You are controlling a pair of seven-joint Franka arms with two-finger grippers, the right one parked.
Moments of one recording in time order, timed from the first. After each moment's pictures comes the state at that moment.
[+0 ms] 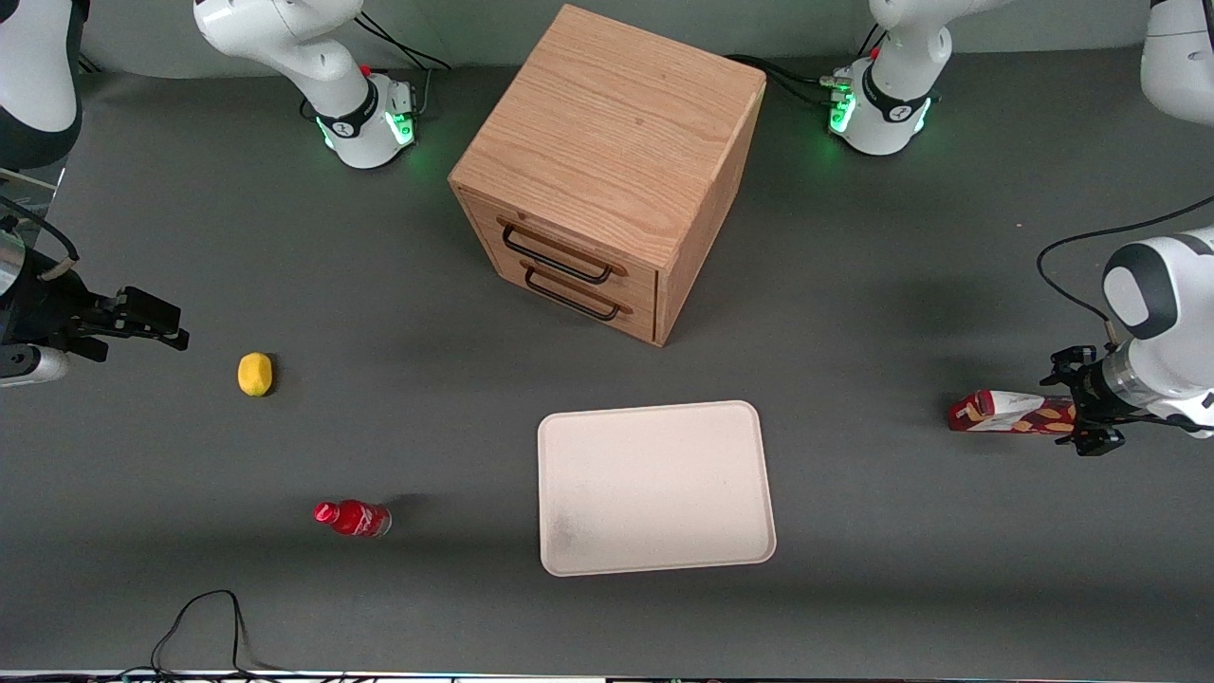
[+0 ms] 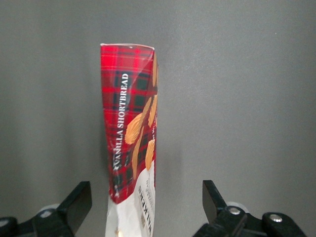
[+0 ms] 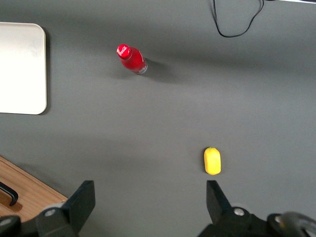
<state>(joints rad) 0.27 0.44 -0.06 -1.90 0.05 2.39 -1.38</state>
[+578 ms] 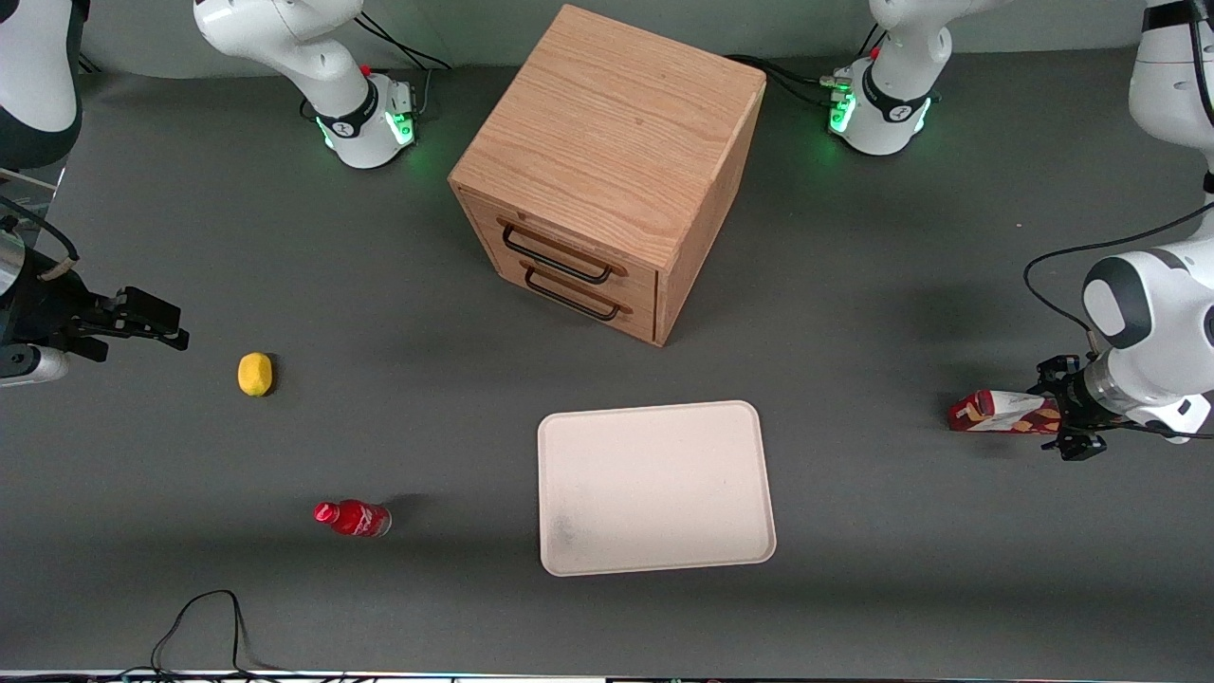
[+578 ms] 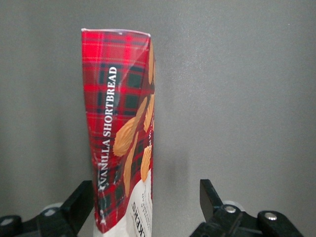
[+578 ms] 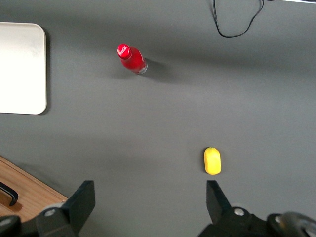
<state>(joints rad) 0.27 0.48 -0.06 -1.91 0.05 2.46 -1.38</state>
